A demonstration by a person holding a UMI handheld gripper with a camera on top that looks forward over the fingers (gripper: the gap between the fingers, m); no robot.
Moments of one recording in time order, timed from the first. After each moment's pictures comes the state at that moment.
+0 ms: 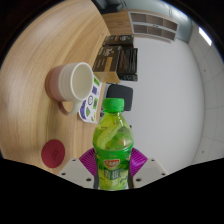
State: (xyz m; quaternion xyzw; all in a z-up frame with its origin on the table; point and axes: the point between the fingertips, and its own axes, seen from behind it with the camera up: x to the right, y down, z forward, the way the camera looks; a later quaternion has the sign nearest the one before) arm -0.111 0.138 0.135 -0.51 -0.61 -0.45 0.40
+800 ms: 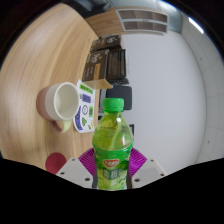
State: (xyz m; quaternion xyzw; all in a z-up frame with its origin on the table) arm -0.138 0.138 0.147 -0.56 -0.58 -0.42 0.42
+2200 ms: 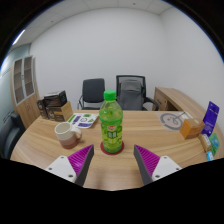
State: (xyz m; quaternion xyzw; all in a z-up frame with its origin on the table) arm -0.052 -0.009 0.081 -0.86 -0.03 0.04 0.51
